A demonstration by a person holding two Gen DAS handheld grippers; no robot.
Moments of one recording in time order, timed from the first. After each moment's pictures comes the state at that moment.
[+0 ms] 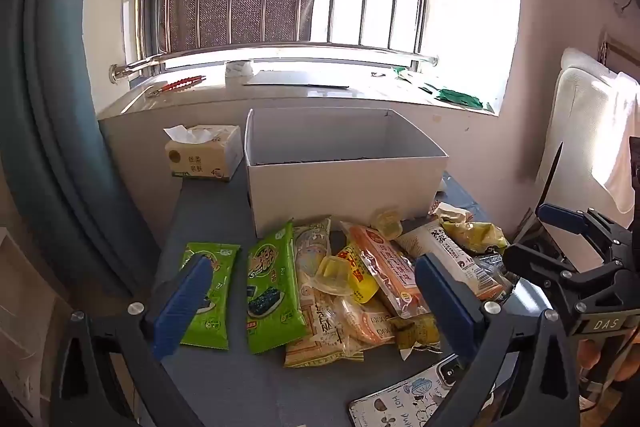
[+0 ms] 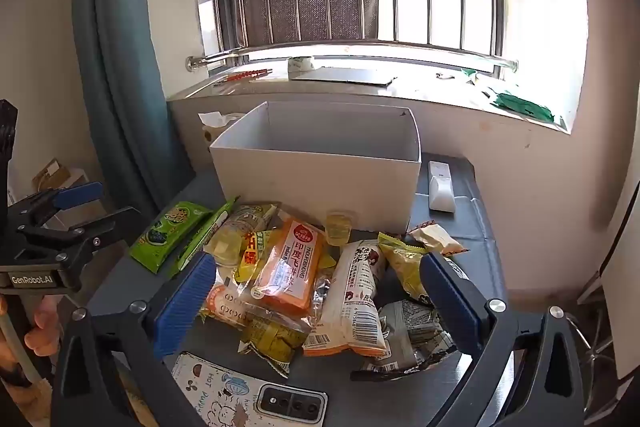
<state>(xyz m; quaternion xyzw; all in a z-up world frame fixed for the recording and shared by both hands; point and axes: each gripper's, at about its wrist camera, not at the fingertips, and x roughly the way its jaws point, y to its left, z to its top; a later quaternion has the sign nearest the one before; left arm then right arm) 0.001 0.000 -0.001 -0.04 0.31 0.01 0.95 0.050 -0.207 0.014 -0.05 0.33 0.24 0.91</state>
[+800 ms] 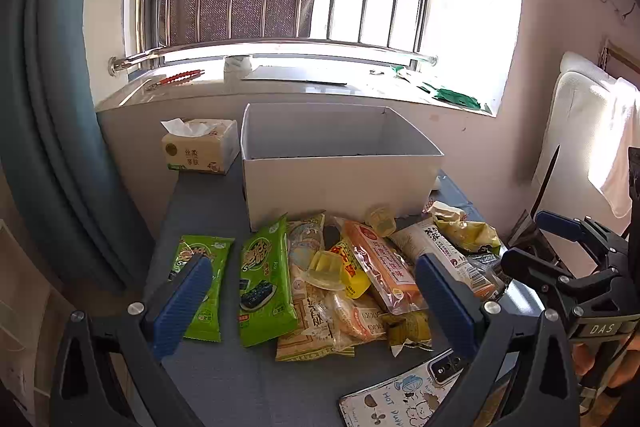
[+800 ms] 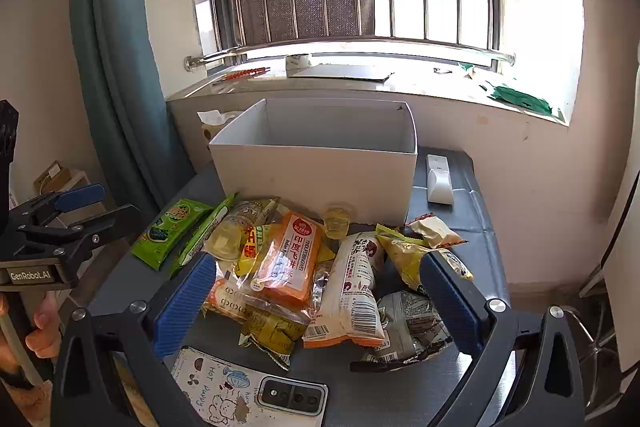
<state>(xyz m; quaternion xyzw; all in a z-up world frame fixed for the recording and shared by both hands) -0.003 -0.003 0.001 -0.05 0.31 0.00 0.95 0.047 -0.214 0.011 -0.04 0.34 0.24 0.91</state>
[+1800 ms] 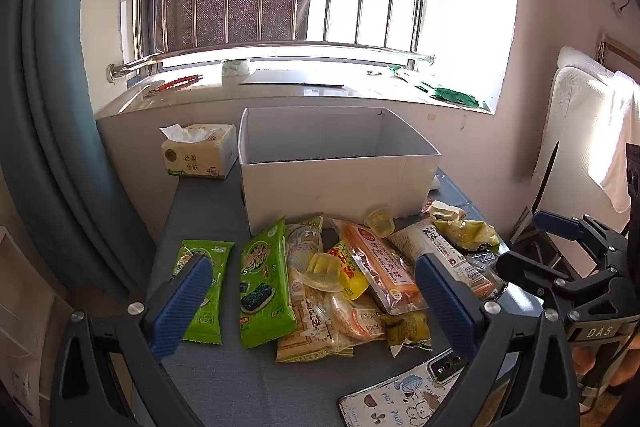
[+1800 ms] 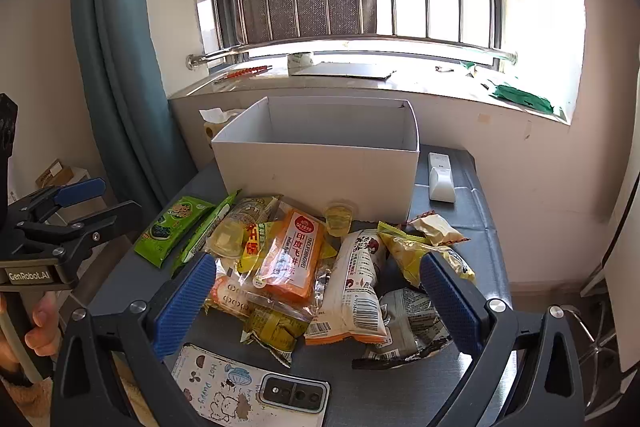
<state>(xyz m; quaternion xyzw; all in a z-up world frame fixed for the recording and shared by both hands) -0.004 -0.007 0.005 -0.04 0.31 0.00 0.95 0.045 -0.214 0.010 -0.04 0.34 0.25 0.91</state>
